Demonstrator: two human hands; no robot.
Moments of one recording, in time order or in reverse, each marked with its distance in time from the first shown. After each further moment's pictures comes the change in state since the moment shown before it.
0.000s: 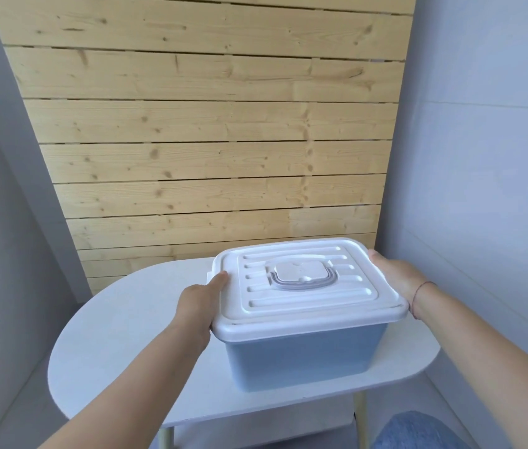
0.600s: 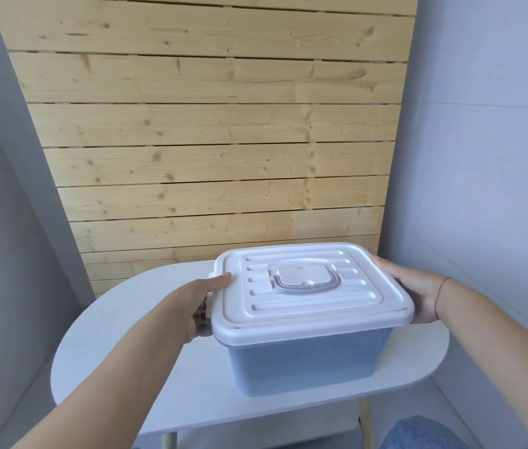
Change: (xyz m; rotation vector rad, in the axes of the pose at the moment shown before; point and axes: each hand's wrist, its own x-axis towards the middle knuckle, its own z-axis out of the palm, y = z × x) left_hand 0.007 0.018 -0.021 -0.043 -0.236 -0.173; right_hand 0.019 0.008 -0.019 0.185 -0.350 0.262
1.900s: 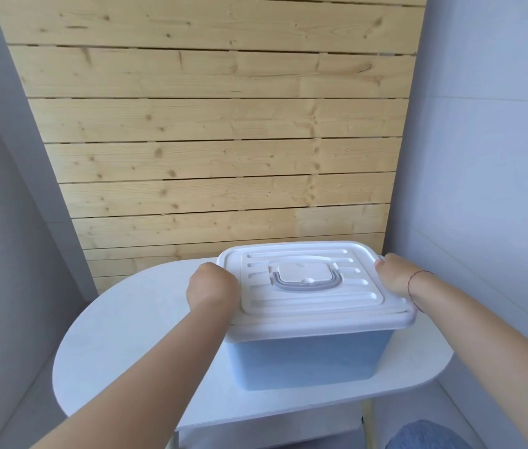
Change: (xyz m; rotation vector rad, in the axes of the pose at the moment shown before) left_hand 0.005 0.009 0.041 0.684 0.539 0.287; right_hand -0.007 -0.025 0.042 -0.642 0.448 -0.246
